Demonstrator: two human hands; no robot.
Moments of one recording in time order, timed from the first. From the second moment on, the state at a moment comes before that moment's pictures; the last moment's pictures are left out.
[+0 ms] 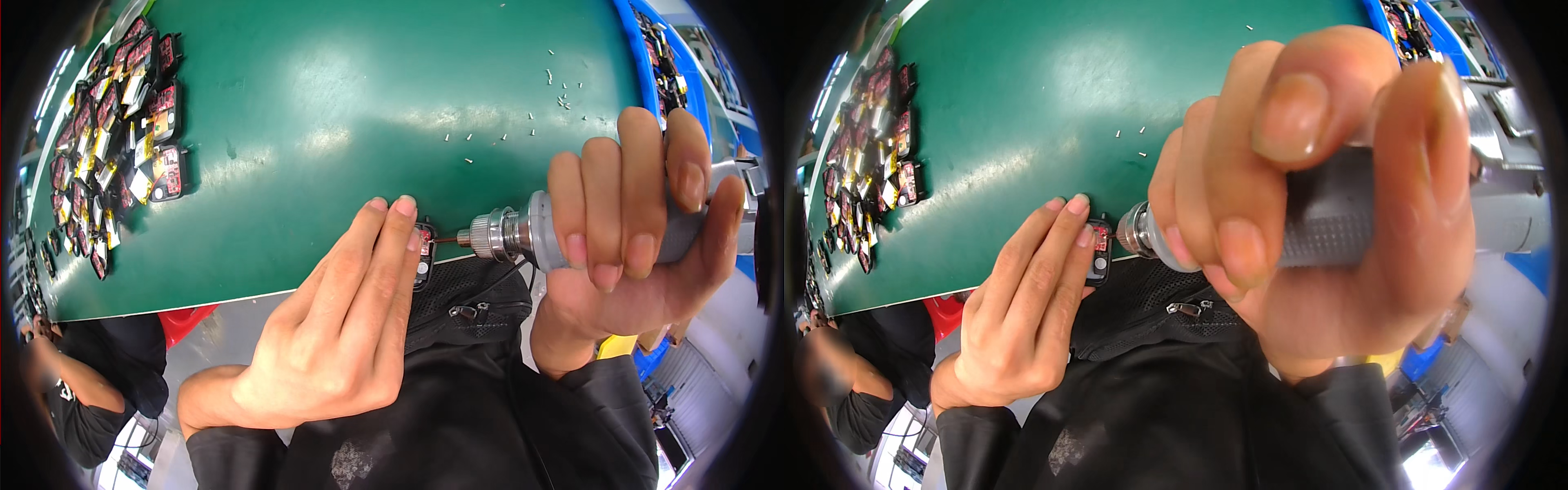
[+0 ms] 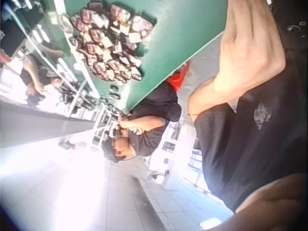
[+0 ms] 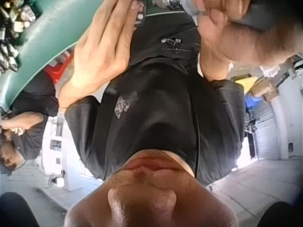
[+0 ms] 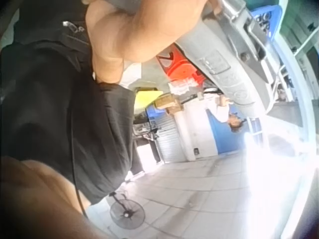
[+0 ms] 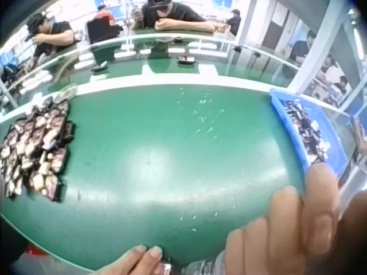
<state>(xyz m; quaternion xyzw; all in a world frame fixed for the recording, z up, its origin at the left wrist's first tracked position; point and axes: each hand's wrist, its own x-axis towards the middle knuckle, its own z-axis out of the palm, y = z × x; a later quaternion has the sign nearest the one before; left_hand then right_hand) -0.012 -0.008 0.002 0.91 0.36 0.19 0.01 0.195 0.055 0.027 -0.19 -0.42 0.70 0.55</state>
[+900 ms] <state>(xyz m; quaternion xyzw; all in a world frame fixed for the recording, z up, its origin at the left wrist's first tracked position) -0.019 -0.013 0.015 0.90 0.38 0.17 0.08 0.167 0.078 0.036 -0.11 -0.55 0.72 0.40</state>
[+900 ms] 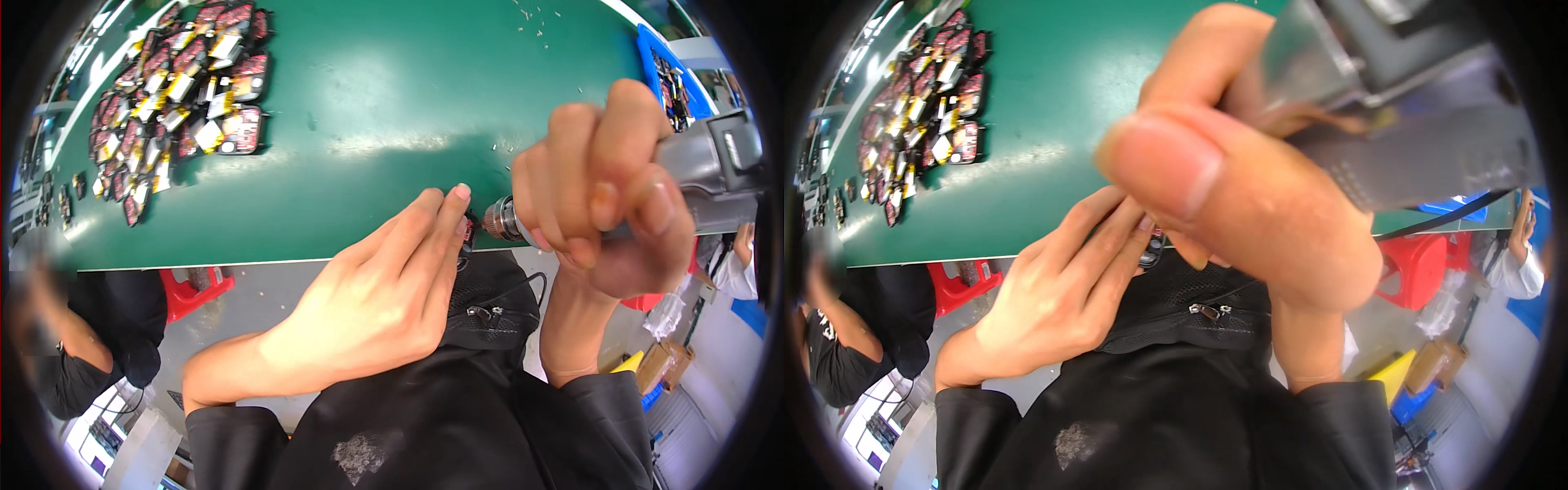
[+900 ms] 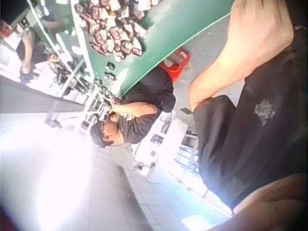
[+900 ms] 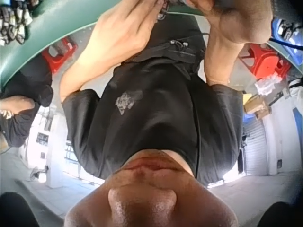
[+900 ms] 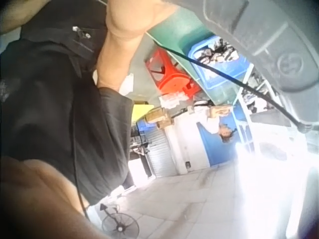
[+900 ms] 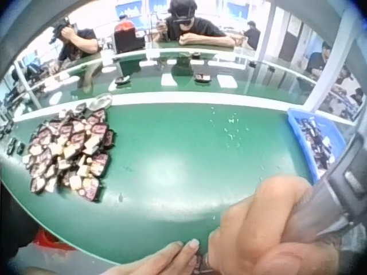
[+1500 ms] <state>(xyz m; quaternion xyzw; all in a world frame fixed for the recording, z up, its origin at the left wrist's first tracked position) -0.185 0.012 0.046 0.63 0.73 0.17 -0.19 0.219 0.048 0.005 -0.11 -0.34 0.71 0.60</state>
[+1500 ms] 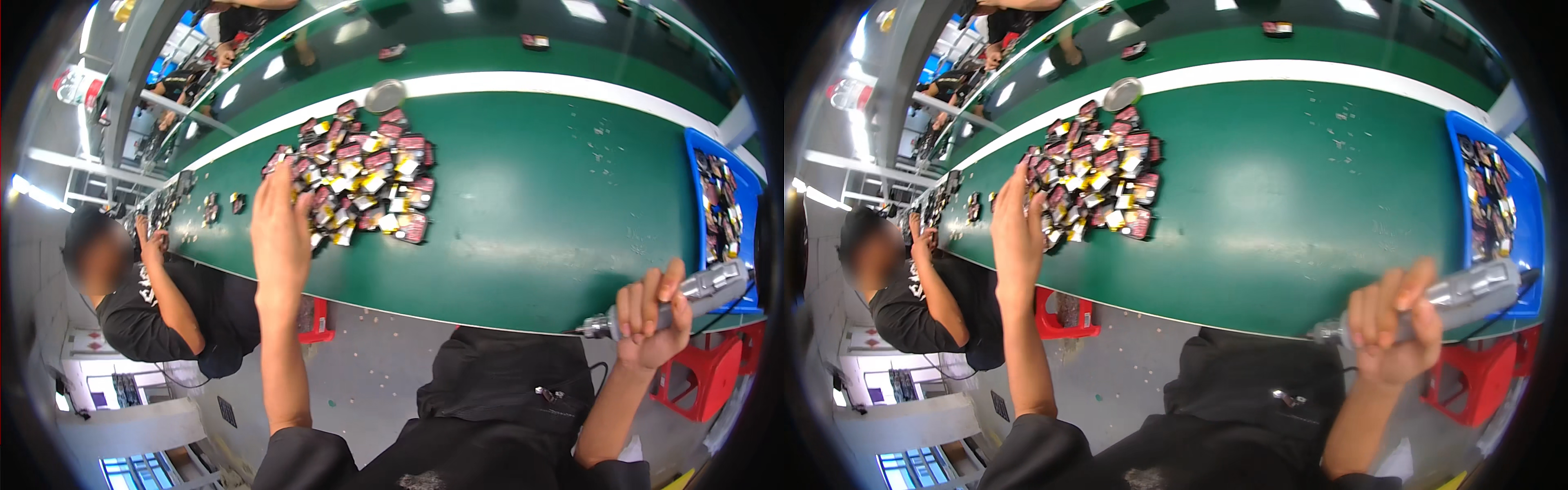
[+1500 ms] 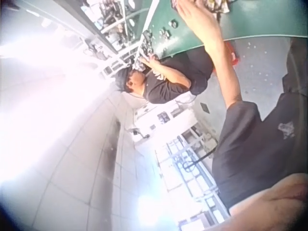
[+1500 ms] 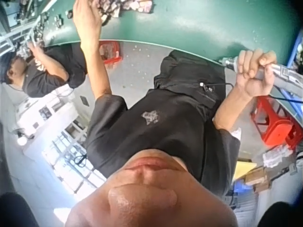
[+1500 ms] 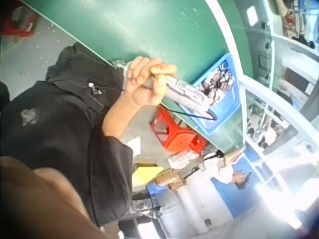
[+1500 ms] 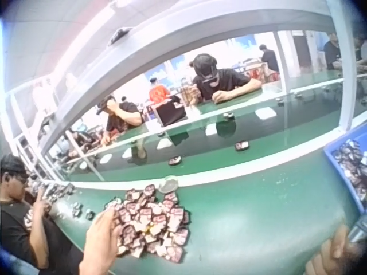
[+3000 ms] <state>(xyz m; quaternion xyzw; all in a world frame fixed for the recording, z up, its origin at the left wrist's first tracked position) 0.024 -0.027 -0.002 0.45 0.37 0.56 0.59 0.208 0.033 0.024 0.00 -0.20 0.69 0.70</state>
